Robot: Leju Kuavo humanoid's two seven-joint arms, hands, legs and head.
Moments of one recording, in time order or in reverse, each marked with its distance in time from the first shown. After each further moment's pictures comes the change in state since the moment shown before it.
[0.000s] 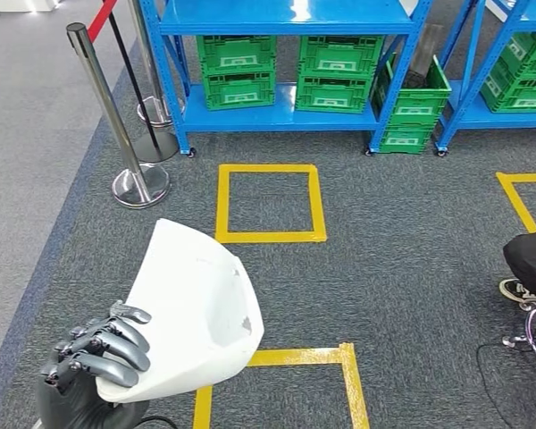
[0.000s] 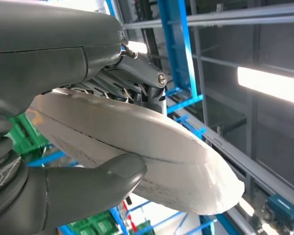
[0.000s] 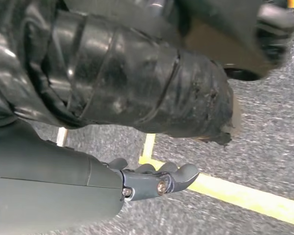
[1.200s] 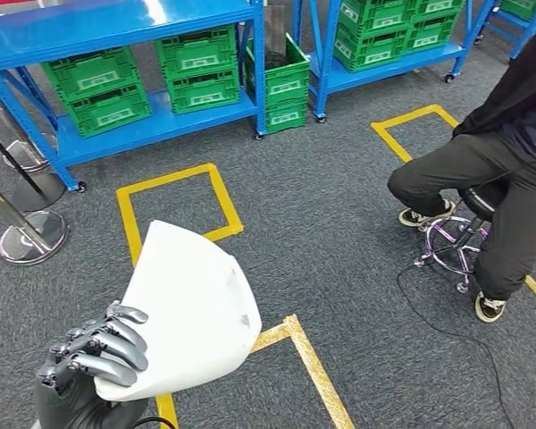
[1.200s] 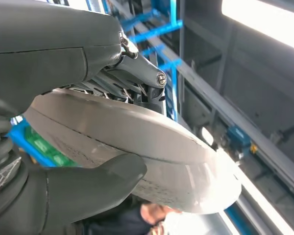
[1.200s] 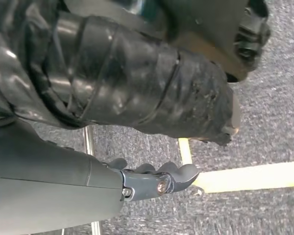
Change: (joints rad) left arm -0.008 0.014 -0.009 0.004 -0.009 0.021 0.000; right arm 0.003 -0.006 -0.016 0.000 0.002 0.012 -0.016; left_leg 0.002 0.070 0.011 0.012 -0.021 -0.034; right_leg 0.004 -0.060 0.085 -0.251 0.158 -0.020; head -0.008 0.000
